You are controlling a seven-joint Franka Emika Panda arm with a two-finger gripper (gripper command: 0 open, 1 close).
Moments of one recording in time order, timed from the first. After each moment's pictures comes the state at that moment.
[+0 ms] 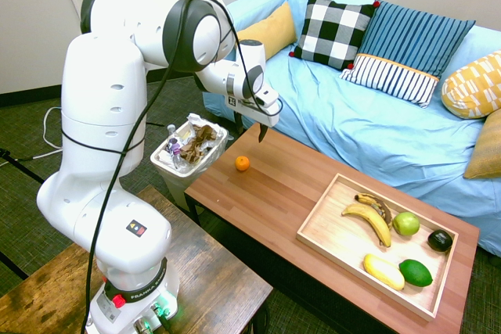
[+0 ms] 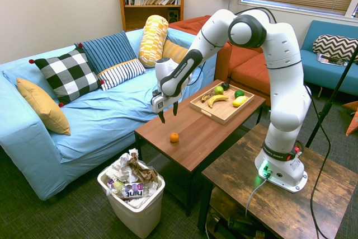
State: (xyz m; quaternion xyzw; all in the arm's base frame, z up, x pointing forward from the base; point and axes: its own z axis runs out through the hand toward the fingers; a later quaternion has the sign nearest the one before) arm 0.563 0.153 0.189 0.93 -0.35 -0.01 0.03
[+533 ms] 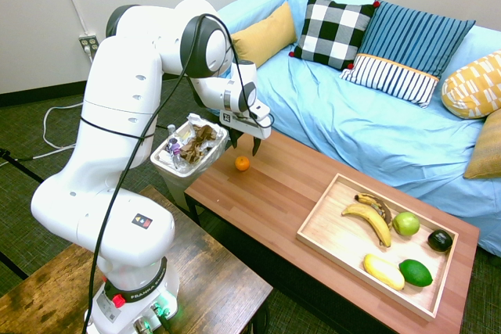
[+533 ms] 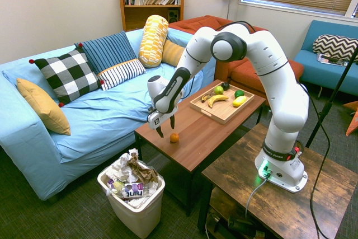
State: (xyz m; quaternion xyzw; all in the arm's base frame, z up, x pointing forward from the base) arm 0.566 0.174 0.120 0.94 -0.34 -0.03 0.07
